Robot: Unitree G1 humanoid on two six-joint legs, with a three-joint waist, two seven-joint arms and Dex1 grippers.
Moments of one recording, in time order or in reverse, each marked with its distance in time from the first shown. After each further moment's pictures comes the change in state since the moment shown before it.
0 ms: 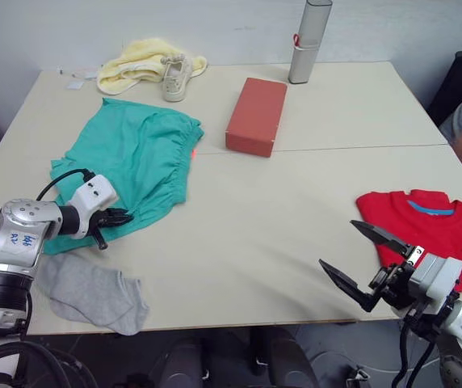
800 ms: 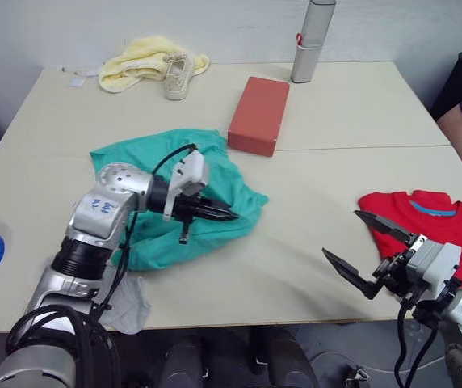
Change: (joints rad) left arm -0.287 -0.356 -0.221 -0.279 -0.241 0.159 -0.309; right arm -0.049 -0.041 -0.035 0.014 -0.028 0.055 -0.034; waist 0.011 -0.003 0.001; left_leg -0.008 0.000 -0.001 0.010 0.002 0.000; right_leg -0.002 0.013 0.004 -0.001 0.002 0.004
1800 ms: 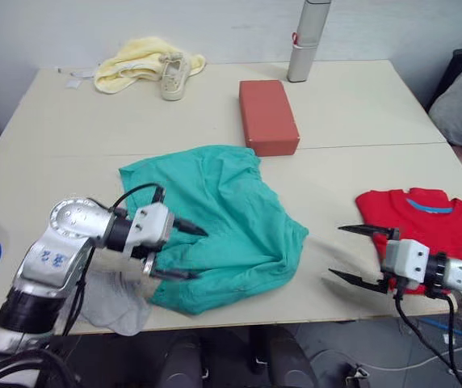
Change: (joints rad) left arm 0.472 0.268 0.196 -0.345 -0.005 -0.227 -0.029; right arm -0.385 -0.217 0.203 0.621 -0.250 -0.346 0.405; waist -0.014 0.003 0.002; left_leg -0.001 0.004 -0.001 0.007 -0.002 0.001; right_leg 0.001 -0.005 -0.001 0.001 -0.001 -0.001
